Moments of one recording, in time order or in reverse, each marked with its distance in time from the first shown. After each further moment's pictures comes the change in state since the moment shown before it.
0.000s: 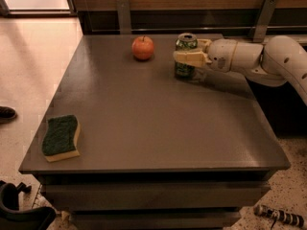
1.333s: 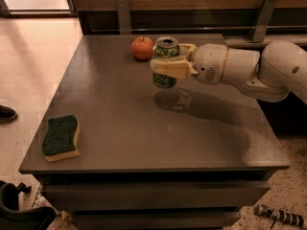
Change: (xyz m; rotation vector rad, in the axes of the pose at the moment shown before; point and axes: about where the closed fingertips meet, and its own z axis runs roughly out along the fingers) arm -0.049 0.136 0.007 -0.103 -0.042 0.002
